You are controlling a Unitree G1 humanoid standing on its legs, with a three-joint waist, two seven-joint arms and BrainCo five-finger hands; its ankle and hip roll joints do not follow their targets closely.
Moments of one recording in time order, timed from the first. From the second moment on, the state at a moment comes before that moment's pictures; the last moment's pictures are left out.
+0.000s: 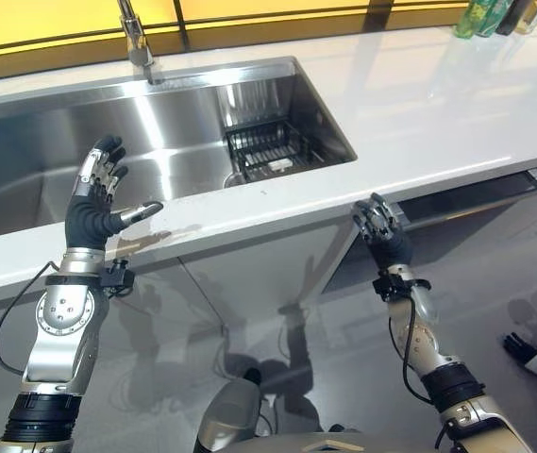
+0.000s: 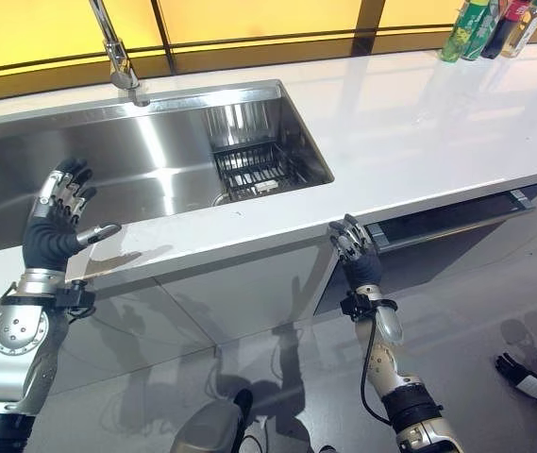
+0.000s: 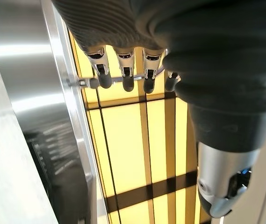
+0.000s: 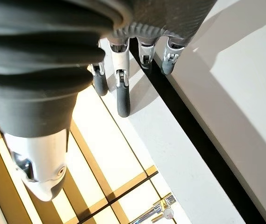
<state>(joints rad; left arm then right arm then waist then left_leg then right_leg) -0.01 0.61 0.11 -0.14 -0.42 -0.29 0.04 -0.20 -0.30 0.21 0.27 0.89 -0.26 0.10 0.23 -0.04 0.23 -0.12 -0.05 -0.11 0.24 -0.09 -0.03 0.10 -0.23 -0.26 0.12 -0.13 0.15</state>
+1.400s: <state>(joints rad) -0.07 0.46 -0.05 -0.17 -0.49 -0.27 0.08 -0.15 -0.43 0.16 -0.32 0.66 -0.21 0.12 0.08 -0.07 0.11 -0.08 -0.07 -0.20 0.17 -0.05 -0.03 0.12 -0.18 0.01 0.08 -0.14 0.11</state>
